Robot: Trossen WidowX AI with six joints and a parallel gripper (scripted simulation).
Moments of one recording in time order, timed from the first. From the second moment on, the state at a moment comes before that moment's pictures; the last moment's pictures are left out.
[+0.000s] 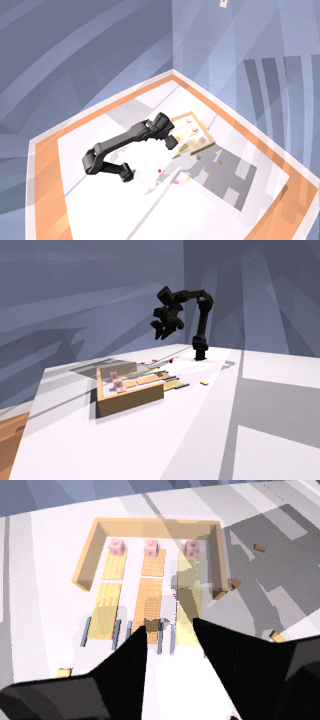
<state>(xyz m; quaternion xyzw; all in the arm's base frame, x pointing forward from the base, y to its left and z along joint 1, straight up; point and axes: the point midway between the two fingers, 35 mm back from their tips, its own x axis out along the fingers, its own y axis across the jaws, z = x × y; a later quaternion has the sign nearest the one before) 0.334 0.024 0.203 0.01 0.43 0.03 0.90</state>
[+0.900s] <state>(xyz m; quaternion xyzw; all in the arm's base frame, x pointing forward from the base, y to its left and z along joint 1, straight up) 0.365 -0.019 0.110 0.07 0.69 -0.06 0.72</state>
